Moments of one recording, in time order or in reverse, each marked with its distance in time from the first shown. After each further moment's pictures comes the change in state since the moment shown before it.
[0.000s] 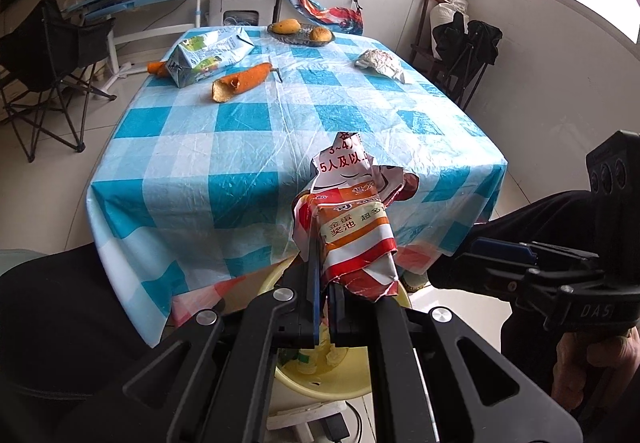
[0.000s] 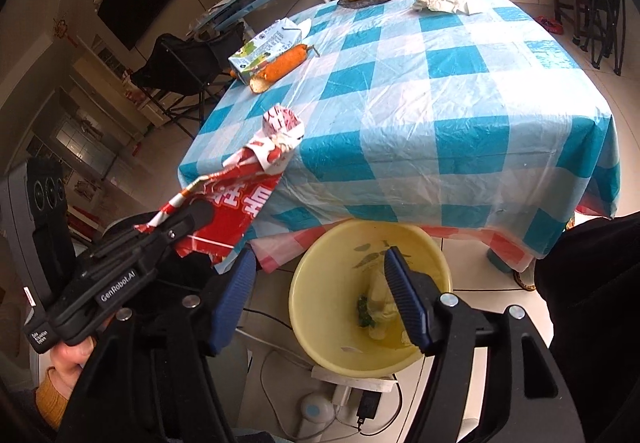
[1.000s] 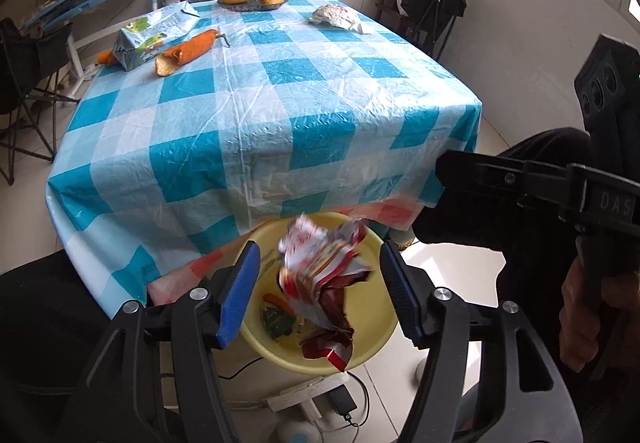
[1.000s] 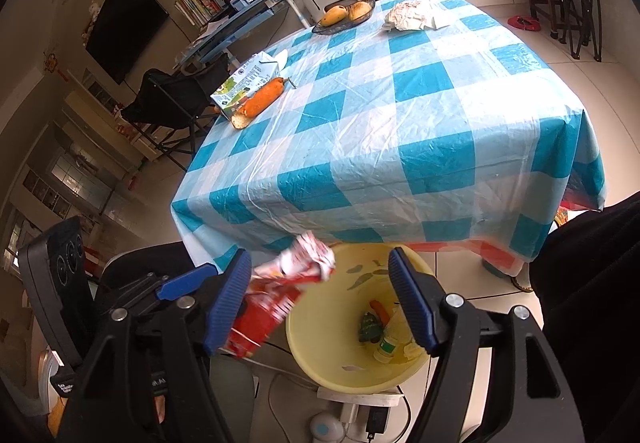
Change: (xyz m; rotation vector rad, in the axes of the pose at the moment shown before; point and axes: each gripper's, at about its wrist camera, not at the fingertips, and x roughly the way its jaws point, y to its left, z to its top) left arm 0.016 -0.029 -0.016 0.142 0.113 -0.063; right arm -0.008 -0.014 0.006 0.063 -0.076 -0.015
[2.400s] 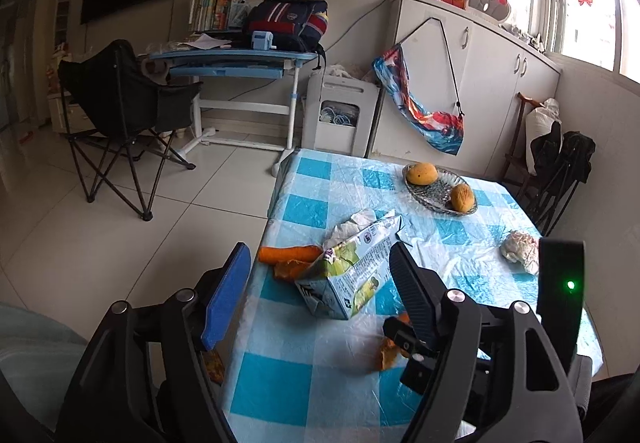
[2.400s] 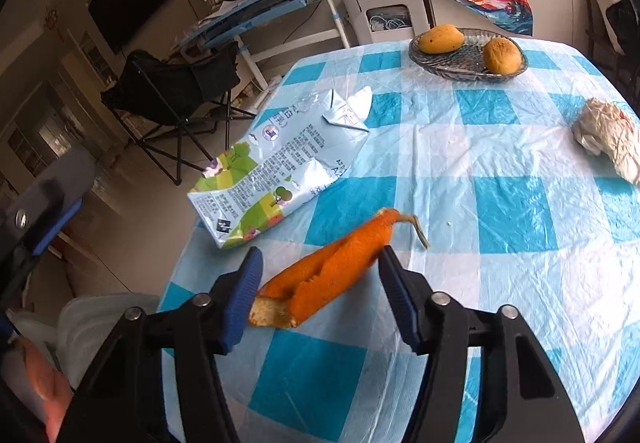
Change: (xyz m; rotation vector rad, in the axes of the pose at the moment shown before) left arm 0.002 0.193 0.191 -0.302 -0.401 0.350; right arm 0.207 0.102 0.160 -0.219 0.033 -0.064
